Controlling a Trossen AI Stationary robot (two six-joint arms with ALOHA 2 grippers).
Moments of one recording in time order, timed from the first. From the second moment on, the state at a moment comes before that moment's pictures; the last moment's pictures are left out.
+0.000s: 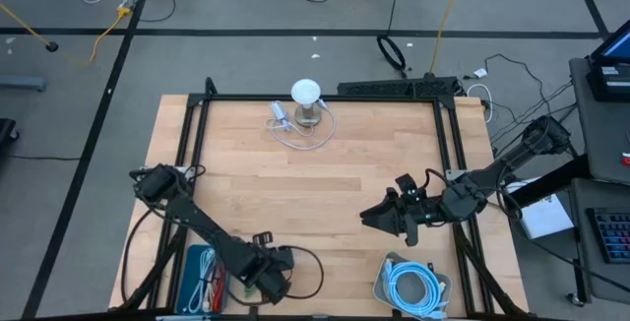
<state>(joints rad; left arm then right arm) -0.68 1.98 1.40 -0.79 -0.16 -0.89 0.59 1.11 0.85 0.25 0.45 0.95</state>
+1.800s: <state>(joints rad) -0.94 1.53 1.35 -1.21 -0.02 -2.28 0.56 1.11 0.74 0.32 0.52 0.89</state>
